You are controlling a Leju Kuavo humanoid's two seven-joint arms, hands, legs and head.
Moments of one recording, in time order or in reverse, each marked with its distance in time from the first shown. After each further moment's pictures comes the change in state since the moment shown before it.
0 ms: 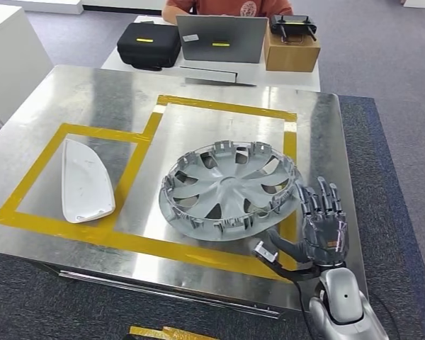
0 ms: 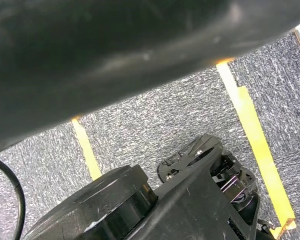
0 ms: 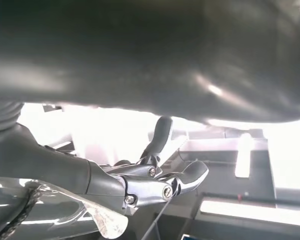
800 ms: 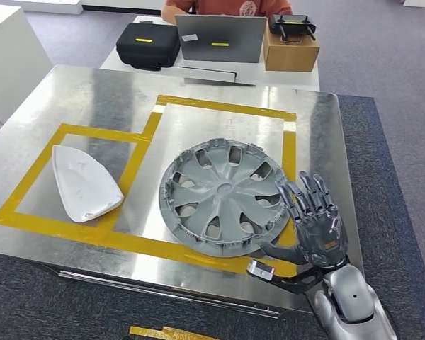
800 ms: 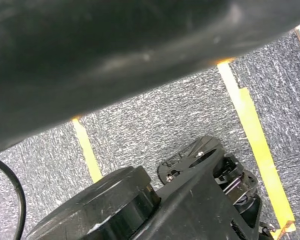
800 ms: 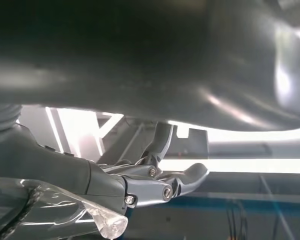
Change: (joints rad) left arm 0.009 0.002 0.001 0.000 0.013 0.008 -0.012; right arm 0.017 0.061 -0.054 -0.184 0.000 -0.002 -0.365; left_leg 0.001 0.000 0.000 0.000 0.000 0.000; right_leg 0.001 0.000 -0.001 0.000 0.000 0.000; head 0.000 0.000
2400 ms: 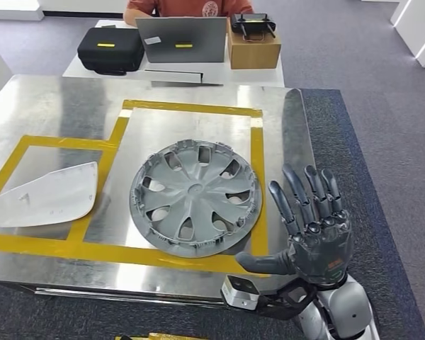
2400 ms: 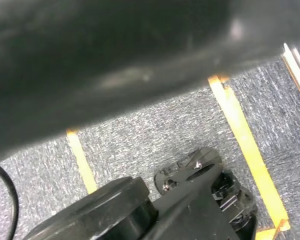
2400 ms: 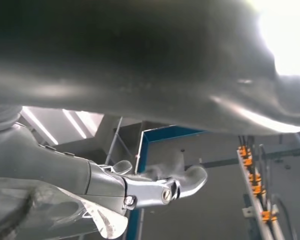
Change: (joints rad) left arm 0.005 -0.006 0.002 0.001 -0.004 0.008 -0.001; right arm 0.029 0.164 0.087 -0.300 0.000 -0.005 -0.130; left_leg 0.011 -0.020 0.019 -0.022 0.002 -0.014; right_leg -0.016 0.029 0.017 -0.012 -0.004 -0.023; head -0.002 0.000
